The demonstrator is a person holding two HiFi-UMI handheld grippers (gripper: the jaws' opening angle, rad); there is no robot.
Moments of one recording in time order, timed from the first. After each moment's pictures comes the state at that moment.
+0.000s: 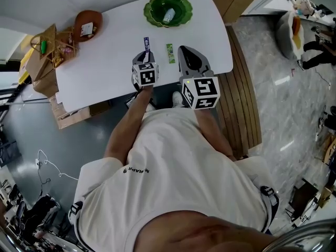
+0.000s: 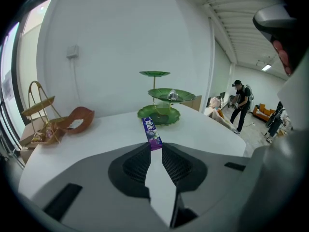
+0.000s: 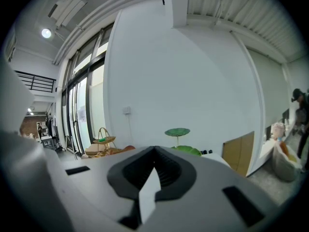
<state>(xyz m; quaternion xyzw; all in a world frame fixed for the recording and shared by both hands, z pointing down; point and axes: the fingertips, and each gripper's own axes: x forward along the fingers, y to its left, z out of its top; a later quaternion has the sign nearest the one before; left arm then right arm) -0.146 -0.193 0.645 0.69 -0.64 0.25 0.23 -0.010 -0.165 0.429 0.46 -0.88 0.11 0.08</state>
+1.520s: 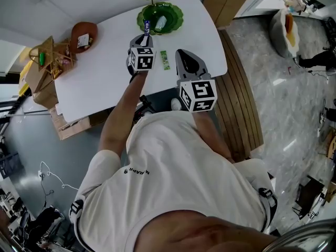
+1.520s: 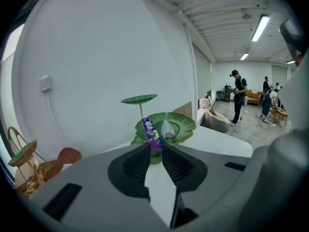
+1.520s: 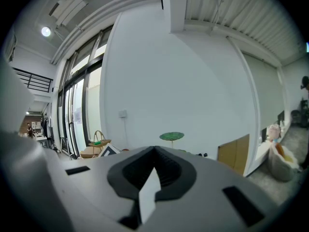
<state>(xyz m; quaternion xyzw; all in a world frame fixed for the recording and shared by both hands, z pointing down) -0.118 -0.288 0.570 0.76 -0.59 0.26 0.10 0.009 -0.165 0.415 0.48 -0.87 0.10 0.07</state>
